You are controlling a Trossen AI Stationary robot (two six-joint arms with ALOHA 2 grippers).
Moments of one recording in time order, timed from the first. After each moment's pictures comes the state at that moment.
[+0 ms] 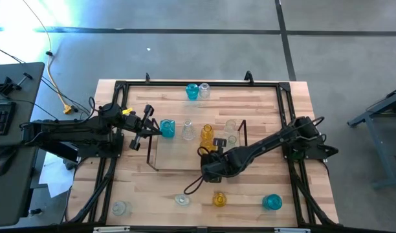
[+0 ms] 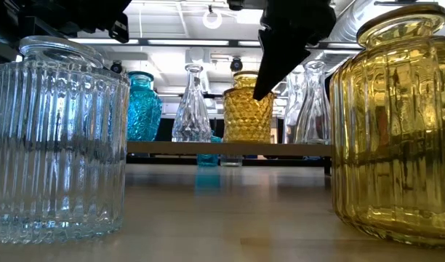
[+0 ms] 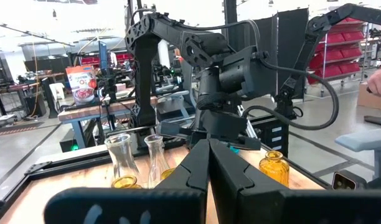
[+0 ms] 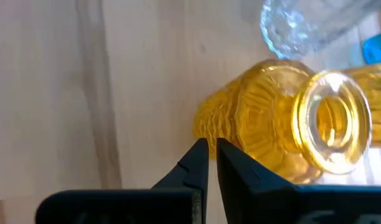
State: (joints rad) left arm 0.23 0.65 0.28 0.49 0.54 0.08; right arm 0.38 1.93 1.53 -0.88 0.49 0.37
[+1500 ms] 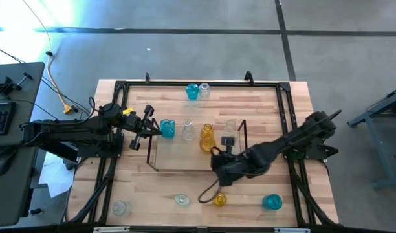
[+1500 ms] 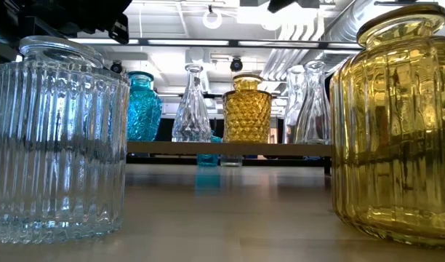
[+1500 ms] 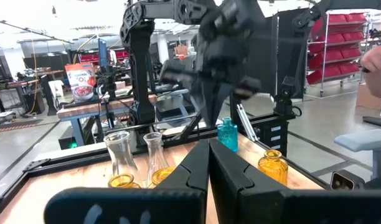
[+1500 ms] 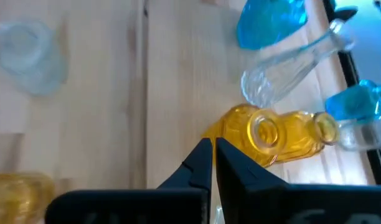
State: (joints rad) left arm 0.23 0.65 0.28 0.48 0.54 0.07; right arm 0.49 1.71 1.55 -0.90 0.55 0.29
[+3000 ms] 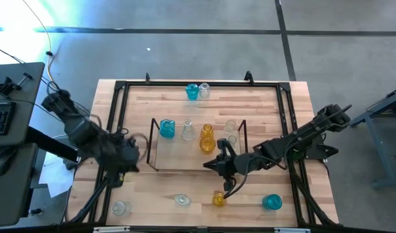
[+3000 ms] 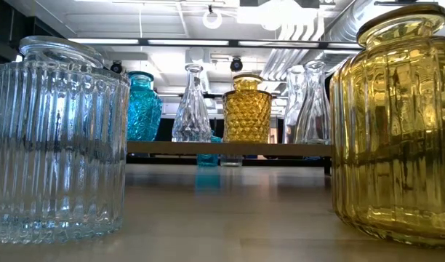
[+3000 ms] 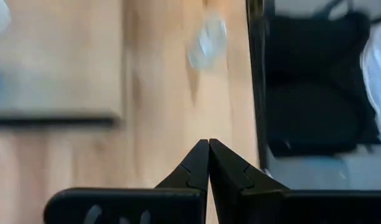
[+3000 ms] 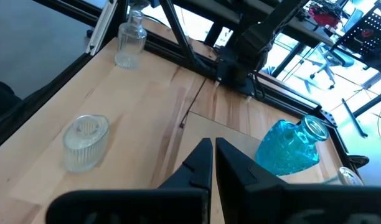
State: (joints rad) left arm -0.74 1.14 1.28 -1.15 -0.12 -0.71; right arm 0.47 1.52 1.16 -0.08 0.42 -0.22
